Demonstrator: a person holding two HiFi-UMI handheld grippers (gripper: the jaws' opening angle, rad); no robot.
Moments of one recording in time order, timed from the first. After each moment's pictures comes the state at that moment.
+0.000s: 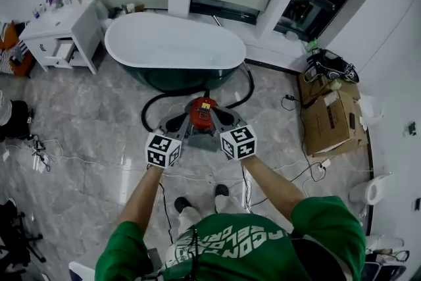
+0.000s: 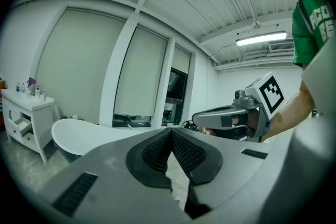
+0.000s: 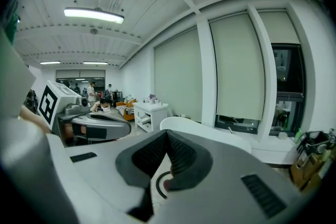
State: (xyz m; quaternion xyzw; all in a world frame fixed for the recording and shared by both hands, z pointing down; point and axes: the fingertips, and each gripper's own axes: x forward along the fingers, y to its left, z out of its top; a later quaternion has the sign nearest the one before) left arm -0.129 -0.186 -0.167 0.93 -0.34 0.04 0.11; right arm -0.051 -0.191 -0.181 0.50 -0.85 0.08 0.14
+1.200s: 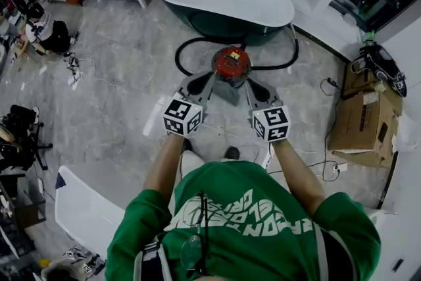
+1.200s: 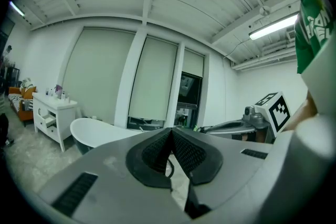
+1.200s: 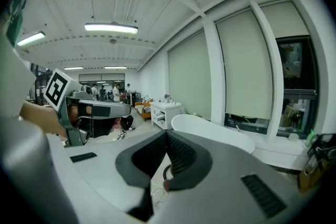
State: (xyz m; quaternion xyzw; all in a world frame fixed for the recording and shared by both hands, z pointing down) left arm 0.004 -0.068 -0.194 0.88 -0.47 0.01 0.11; right arm 0.109 -0.073 -0.175 0.41 -0.90 0.06 0.14
